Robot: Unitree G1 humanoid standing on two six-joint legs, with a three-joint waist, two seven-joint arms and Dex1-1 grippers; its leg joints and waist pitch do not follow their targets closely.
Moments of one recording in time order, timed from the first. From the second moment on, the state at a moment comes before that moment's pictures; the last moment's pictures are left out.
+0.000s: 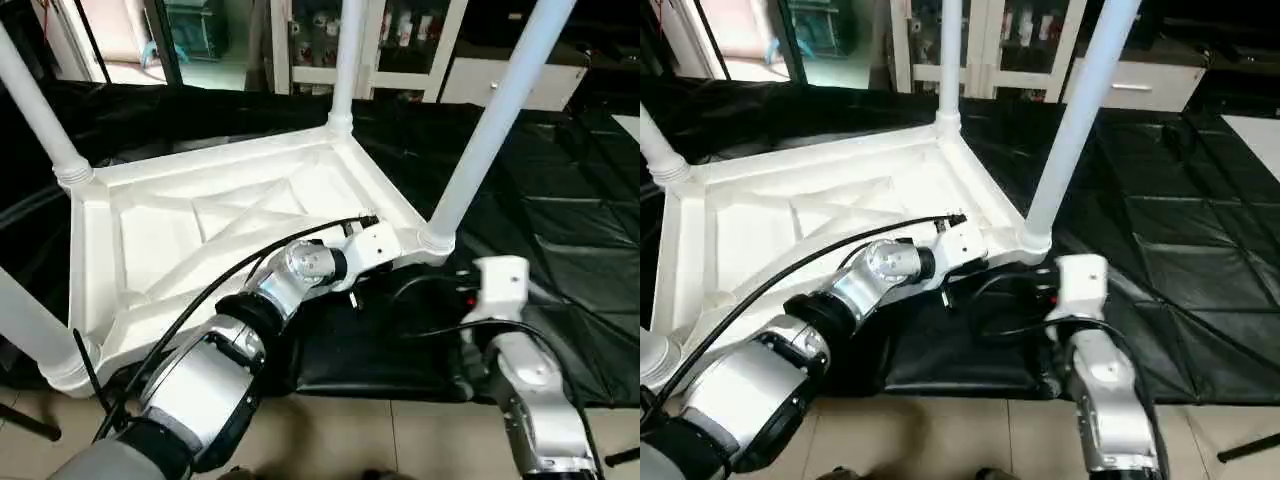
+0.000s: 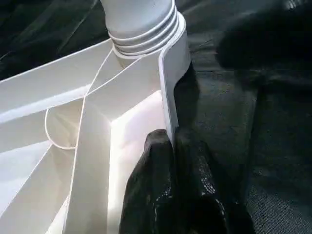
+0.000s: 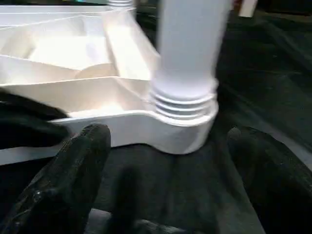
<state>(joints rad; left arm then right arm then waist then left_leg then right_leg) -0.95 -0.03 -0.35 1.19 0.26 -0.21 -0.60 -0.09 -0.13 -0.06 0.08 0.10 0.15 0.20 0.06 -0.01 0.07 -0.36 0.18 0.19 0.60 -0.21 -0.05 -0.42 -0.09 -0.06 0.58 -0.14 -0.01</state>
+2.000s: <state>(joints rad) 0.02 0.36 0.00 -0.36 -0.22 0.56 -0.69 -0.47 -0.31 0.09 0.40 0.05 0.31 0.42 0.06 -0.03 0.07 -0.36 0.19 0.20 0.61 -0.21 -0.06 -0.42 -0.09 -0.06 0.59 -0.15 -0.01</state>
